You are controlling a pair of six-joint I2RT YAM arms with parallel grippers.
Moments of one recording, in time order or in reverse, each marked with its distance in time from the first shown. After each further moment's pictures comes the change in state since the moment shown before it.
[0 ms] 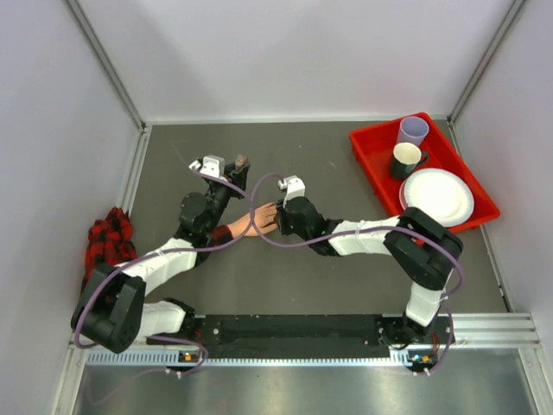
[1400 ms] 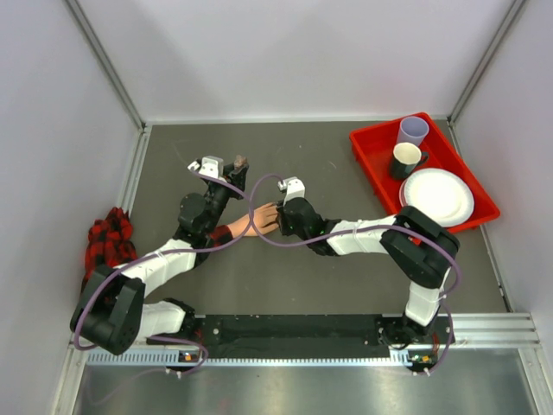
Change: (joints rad) left arm 0.006 -0.011 -0.011 -0.004 0.000 -0.002; right arm 0.000 0.027 0.015 -0.021 0.025 0.004
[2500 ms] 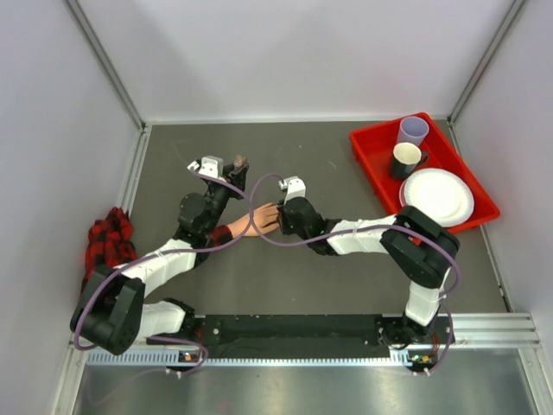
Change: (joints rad) left arm 0.000 0.000 0.000 0.000 0.000 -0.009; right arm -0.008 0.000 0.001 0.000 0.013 -0.003
